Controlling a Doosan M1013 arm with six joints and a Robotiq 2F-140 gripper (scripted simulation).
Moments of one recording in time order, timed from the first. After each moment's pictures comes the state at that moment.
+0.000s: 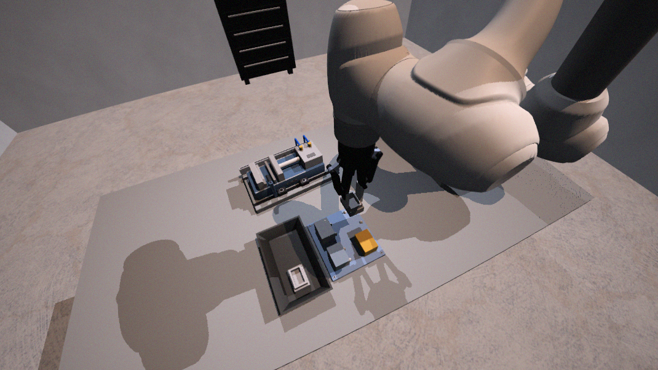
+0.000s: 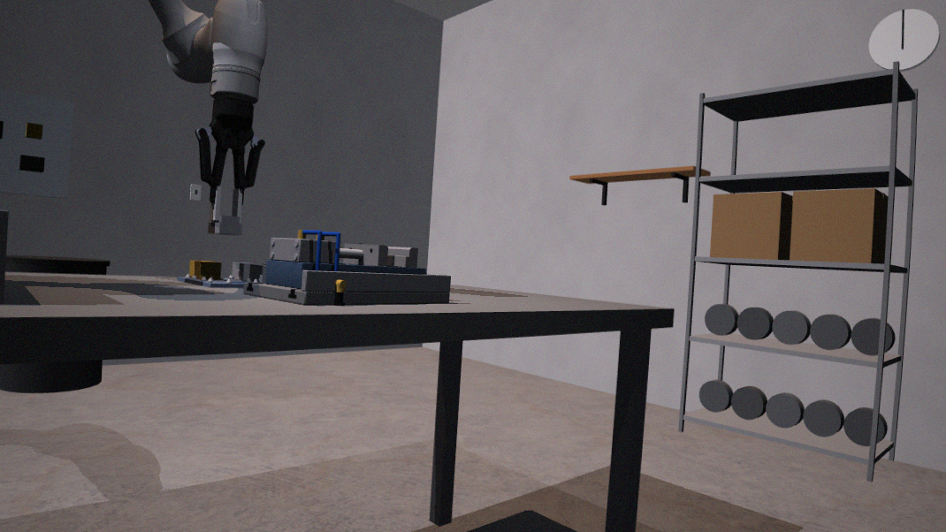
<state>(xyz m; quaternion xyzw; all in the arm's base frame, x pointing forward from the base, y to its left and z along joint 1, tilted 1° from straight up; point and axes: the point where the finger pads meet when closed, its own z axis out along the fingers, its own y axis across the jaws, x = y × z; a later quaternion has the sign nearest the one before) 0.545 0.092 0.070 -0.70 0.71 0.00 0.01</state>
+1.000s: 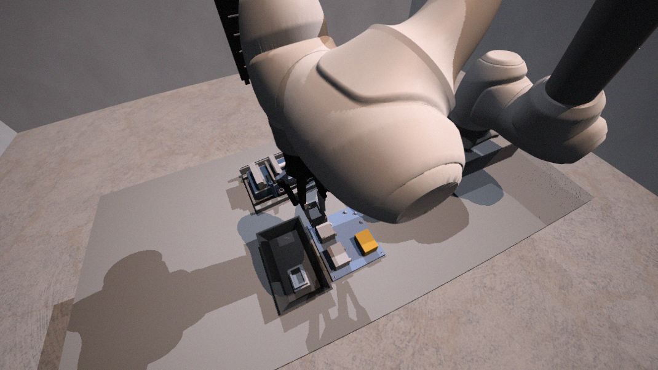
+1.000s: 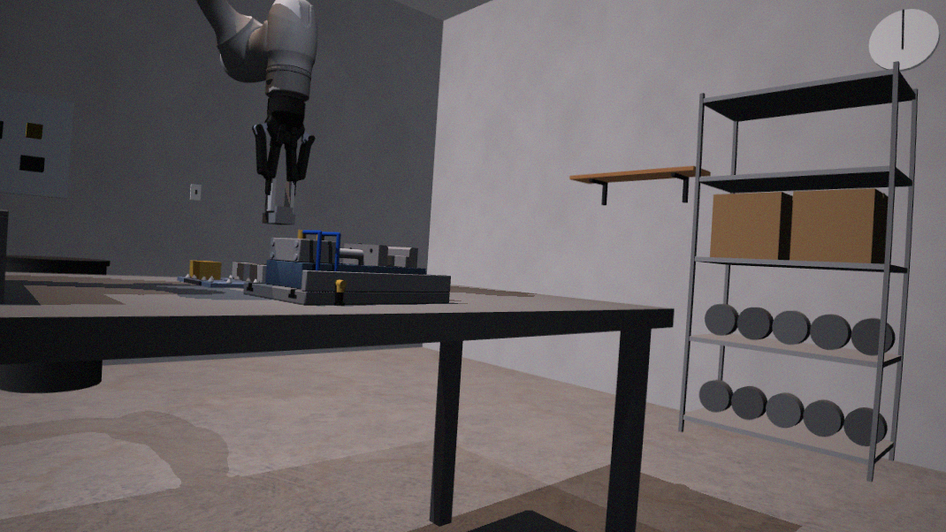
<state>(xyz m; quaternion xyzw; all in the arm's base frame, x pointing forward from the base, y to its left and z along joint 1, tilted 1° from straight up) 0.654 0.088 0.102 -0.70 0.71 0.00 0.01</state>
